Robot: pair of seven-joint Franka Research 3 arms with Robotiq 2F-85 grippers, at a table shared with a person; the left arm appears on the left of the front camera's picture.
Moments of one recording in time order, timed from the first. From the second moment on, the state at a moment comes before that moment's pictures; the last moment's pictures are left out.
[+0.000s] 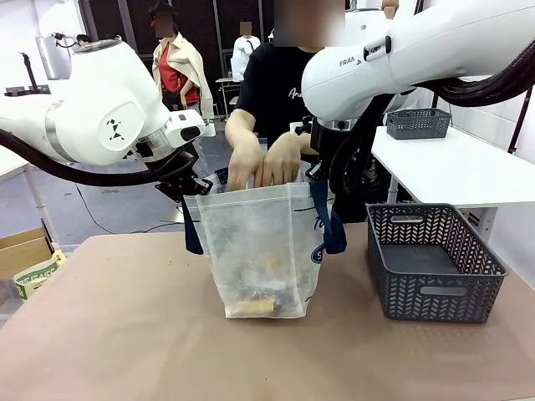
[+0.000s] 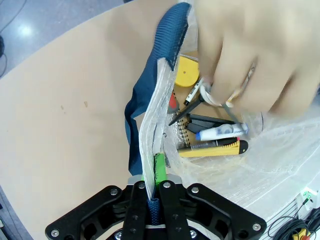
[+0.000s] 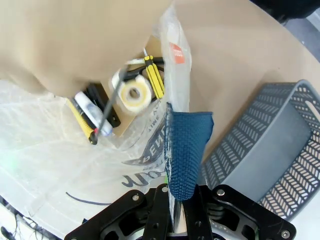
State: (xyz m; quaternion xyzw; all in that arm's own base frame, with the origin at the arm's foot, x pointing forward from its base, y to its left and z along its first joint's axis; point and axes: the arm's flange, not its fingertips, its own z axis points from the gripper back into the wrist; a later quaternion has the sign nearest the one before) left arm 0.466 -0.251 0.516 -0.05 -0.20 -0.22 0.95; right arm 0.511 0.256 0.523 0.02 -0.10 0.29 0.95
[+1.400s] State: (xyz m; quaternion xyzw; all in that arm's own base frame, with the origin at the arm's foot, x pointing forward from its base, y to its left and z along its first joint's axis) left arm 0.466 -0.251 0.516 -0.05 -0.20 -0.22 0.95; right arm 0.511 0.256 0.523 0.02 -0.10 0.29 0.95
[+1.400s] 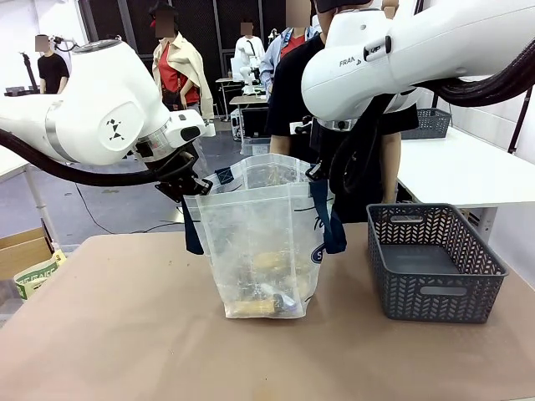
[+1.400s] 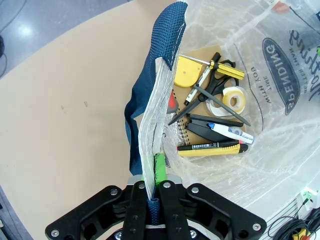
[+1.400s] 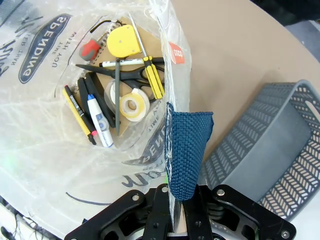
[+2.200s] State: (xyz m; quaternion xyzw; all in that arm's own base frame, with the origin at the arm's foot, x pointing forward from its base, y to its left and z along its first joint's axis) left arm 0.466 -0.251 0.516 -0.05 -0.20 -0.22 0.95; right arm 0.511 0.256 0.523 0.02 -0.10 0.29 0.95
